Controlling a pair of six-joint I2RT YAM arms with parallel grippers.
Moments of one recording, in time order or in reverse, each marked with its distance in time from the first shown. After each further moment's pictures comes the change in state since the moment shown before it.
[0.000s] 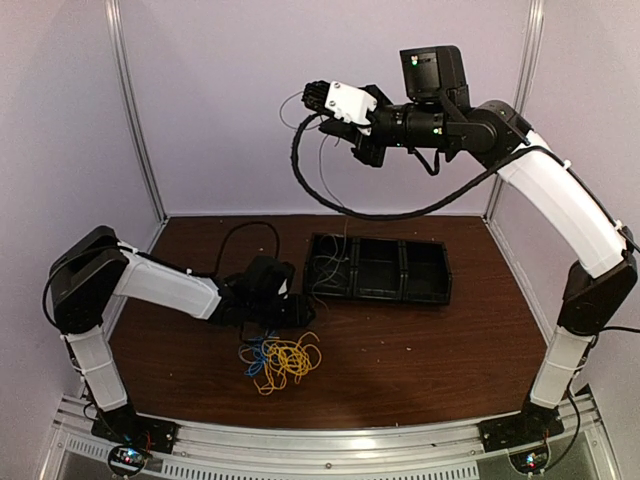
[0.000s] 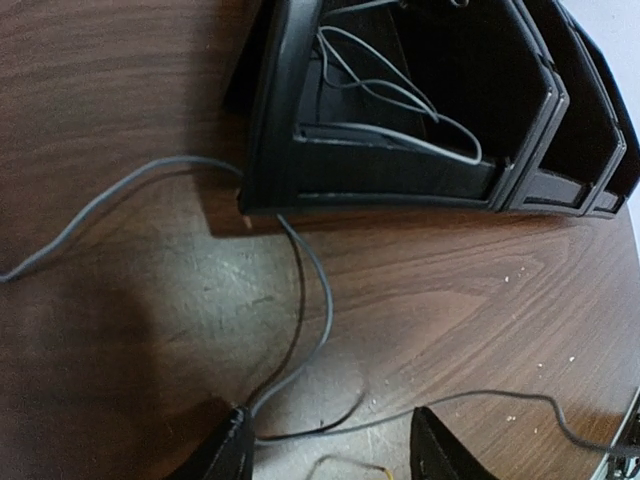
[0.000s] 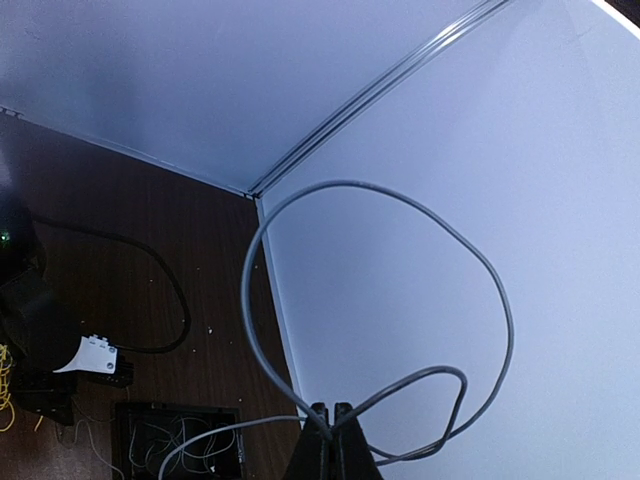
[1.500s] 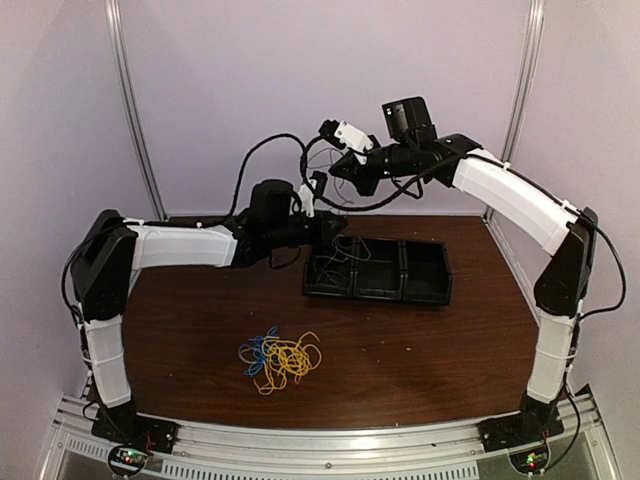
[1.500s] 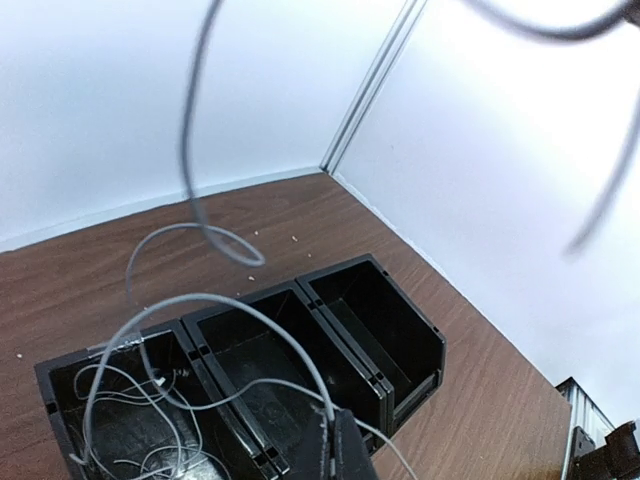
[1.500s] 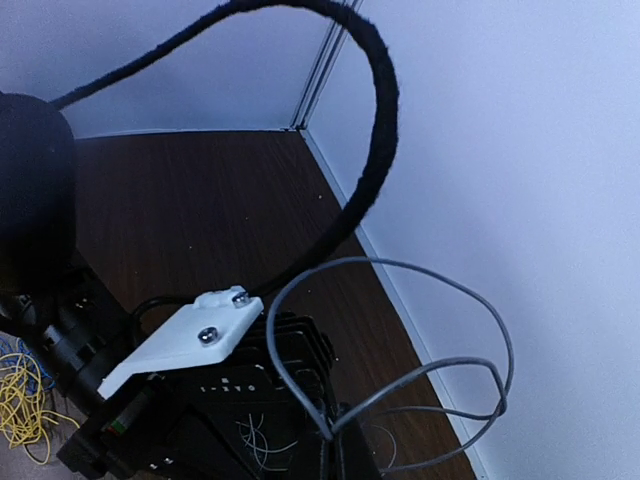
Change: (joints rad) left arm 0.094 0.114 0.489 0.175 0.212 0.376; right arm -0.216 0.142 -0.192 0.146 -0.230 0.307
